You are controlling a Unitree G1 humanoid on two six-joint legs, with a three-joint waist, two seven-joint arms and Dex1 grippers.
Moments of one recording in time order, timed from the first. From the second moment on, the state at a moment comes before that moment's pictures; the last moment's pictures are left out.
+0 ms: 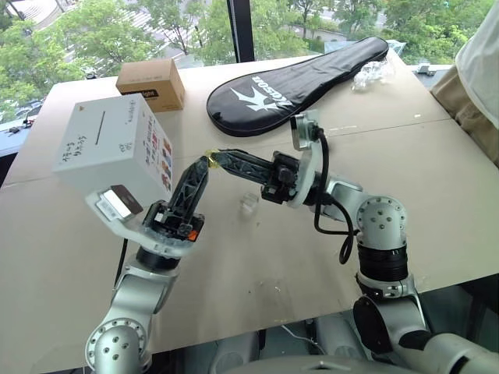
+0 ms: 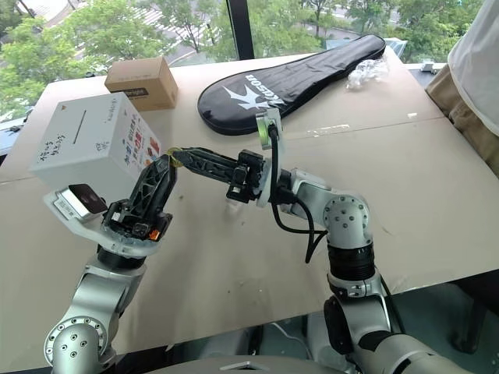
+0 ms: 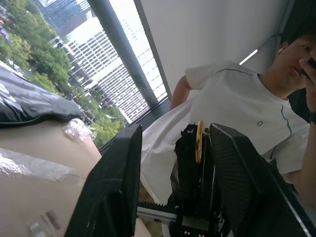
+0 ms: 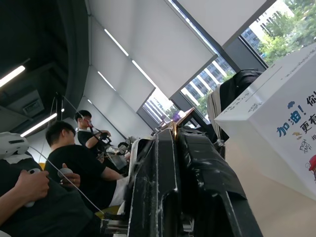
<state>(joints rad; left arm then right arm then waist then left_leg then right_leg) 0.16 0.23 0.25 -0.70 -1.50 0.43 -0.31 -0.64 0.09 -0.01 -0.21 1.07 1.05 0.47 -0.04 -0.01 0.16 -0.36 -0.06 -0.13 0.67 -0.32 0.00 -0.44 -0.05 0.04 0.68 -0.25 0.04</state>
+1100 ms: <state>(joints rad) 0.19 0.28 0.21 -0.71 -1.57 0.43 -0.34 -0.64 0.08 0.02 -0.22 1.14 1.04 0.46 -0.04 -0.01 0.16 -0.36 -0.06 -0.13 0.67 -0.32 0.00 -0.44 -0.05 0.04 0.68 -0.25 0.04</state>
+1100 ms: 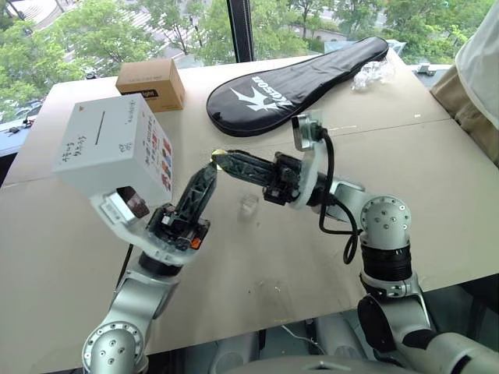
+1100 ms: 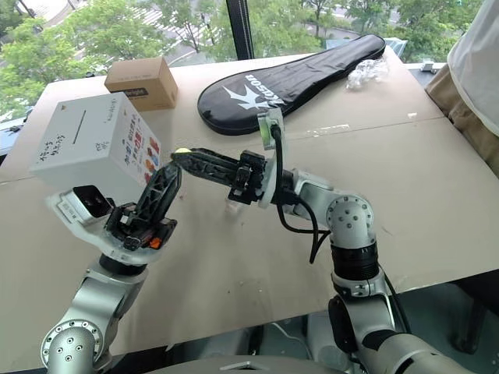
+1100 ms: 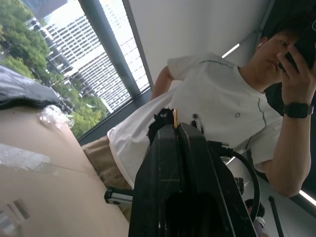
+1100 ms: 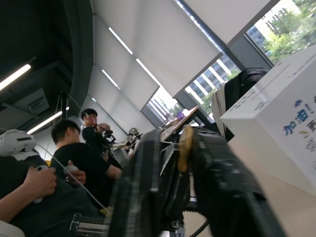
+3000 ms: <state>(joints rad) -0.28 0.73 0.55 -0.48 -0.70 0.99 0.19 -0.78 -0.35 0.13 -0.19 0.59 0.48 0.87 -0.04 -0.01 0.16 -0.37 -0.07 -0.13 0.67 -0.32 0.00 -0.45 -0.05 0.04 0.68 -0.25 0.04</state>
